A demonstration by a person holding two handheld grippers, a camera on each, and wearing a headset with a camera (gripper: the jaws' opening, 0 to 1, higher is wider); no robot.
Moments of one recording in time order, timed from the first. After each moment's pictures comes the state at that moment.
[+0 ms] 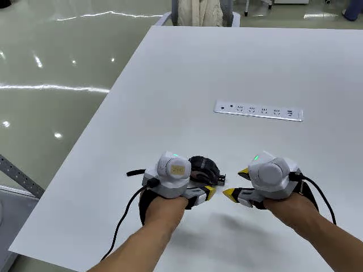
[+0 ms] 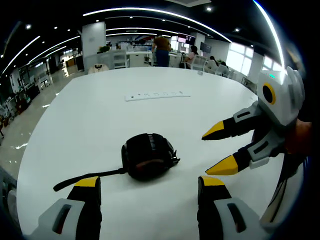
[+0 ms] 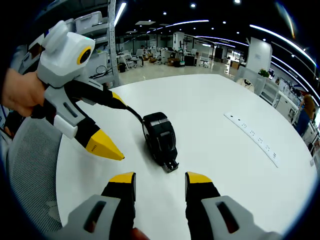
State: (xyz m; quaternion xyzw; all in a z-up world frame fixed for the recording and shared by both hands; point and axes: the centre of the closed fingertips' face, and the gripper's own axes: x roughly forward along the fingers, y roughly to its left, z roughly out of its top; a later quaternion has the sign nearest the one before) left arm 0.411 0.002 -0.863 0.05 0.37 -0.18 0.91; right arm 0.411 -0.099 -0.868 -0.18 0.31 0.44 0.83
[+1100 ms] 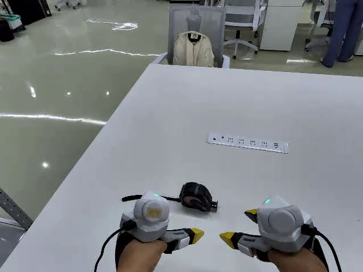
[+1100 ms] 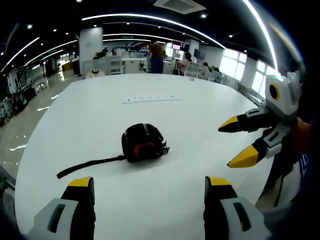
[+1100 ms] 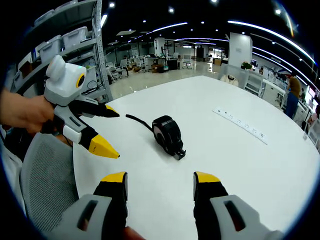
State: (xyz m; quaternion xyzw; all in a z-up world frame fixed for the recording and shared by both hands) left arm 0.368 0.016 -0.847 0.03 0.35 -0.21 0.91; right arm 0.353 -0.120 -0.829 -0.11 0.31 0.38 0.86
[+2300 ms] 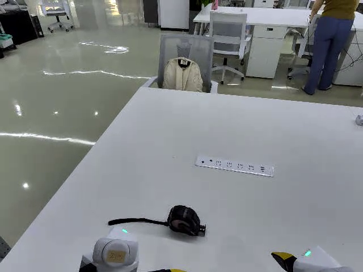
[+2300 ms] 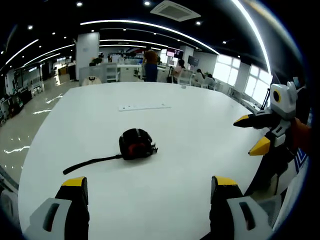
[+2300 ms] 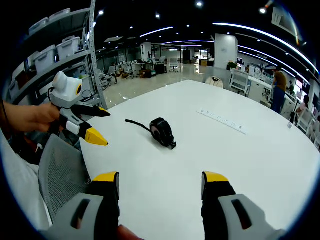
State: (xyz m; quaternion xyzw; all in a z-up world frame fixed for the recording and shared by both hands) left arm 0.327 0.027 -0.808 0.02 0.32 -0.24 0.92; right arm 0.291 -0.170 -0.776 -0.09 0.30 0.33 0.89
